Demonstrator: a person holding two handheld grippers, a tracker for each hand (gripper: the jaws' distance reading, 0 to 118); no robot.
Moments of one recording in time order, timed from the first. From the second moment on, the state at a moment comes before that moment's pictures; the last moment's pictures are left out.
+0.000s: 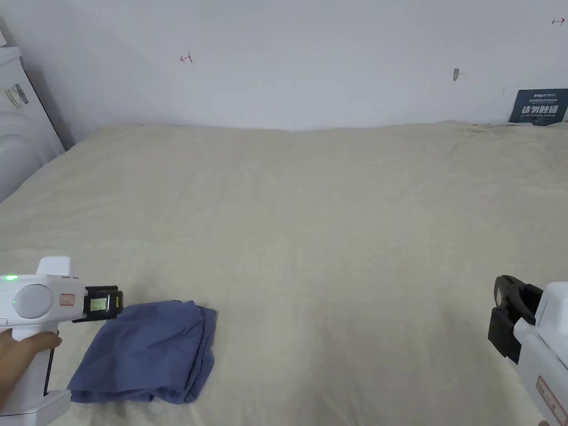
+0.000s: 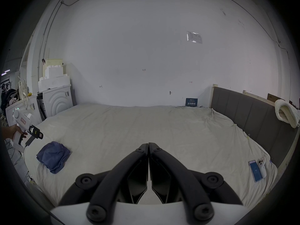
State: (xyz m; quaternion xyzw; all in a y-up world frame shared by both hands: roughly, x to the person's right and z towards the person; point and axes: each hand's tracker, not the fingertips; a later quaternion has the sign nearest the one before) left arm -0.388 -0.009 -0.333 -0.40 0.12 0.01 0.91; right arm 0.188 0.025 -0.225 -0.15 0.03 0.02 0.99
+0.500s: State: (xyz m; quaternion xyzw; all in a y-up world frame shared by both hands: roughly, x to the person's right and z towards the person) left arm -0.323 0.097 -0.288 -0.17 0.07 -0.01 0.98; right arm 0.191 0.050 -0.221 -0.10 0.04 0.02 0.99
